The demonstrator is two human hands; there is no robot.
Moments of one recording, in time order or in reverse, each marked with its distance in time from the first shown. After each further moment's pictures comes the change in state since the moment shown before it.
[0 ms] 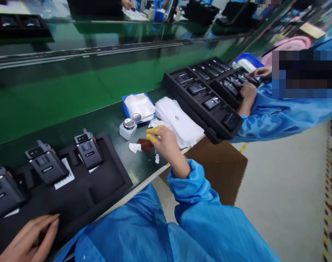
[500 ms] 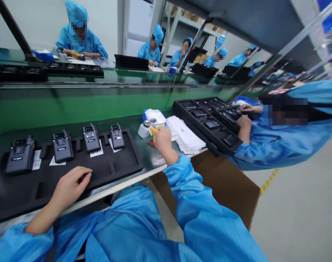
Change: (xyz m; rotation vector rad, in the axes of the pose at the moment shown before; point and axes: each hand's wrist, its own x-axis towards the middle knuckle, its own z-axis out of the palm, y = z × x) left_hand -0.010 -0.001 0.011 -0.103 0.150 -0.078; right_hand -0.011 -0.068 0.023 -0.552 -0.031 -0.127
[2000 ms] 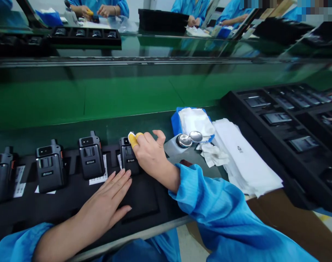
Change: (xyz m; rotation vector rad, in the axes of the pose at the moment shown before) left_hand 0.070 0.022 0.067 0.248 -0.385 0.274; right_hand 0.059 -0.083 0.044 0.050 0.352 -0.633
